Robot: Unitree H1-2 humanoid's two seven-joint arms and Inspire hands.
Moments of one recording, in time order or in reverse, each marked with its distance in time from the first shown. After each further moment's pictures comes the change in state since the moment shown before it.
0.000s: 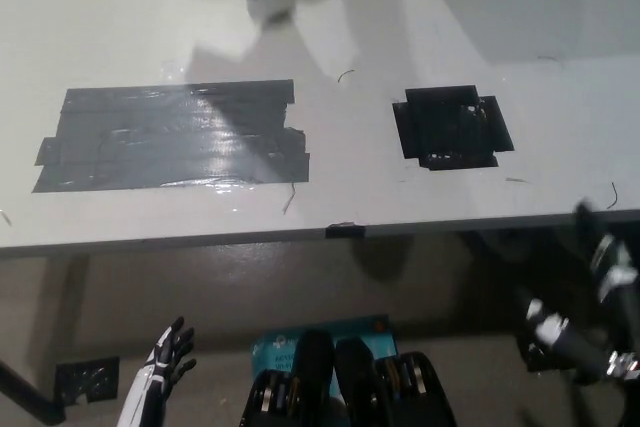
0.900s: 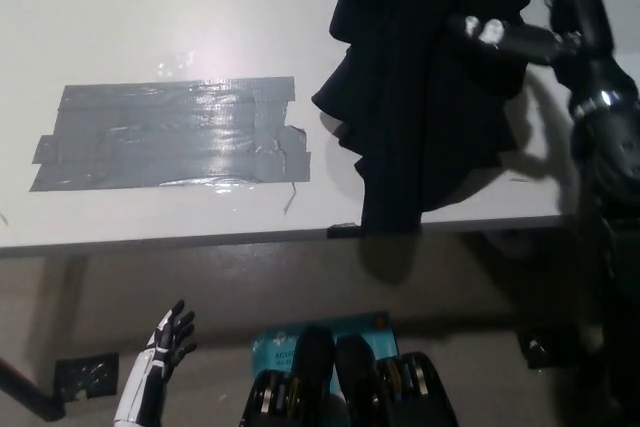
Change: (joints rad) left_arm -0.041 0.005 0.002 0.019 -0.001 -0.024 -0.001; right_arm -0.830 -0.004 -0.046 0.541 0.054 0.366 0.035
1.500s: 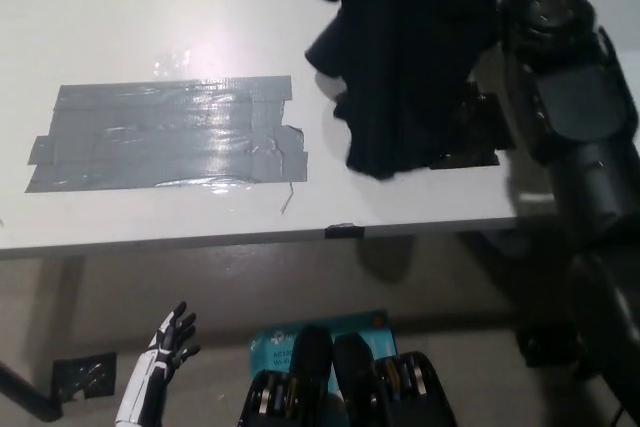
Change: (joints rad) left_arm -0.002 0.001 -0.002 0.003 0.016 0.000 0.001; right_arm -0.414 0.030 0.042 0.680 -0.039 -0.058 -0.125
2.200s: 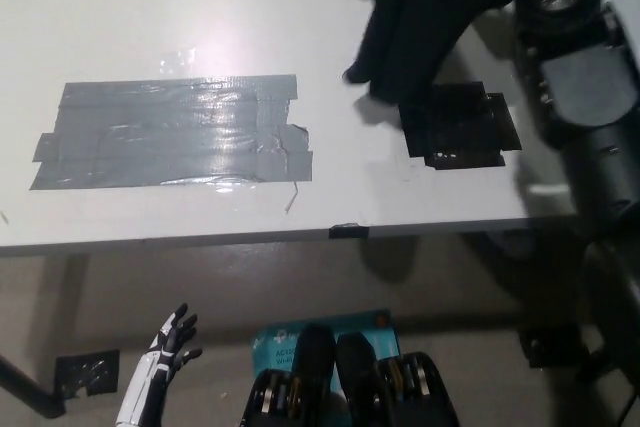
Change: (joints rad) left_arm 0.004 0.004 -0.003 -0.002 0.022 -0.006 0.000; right_arm 0.001 -0.062 0.023 -0.112 -0.057 -0.096 -0.138
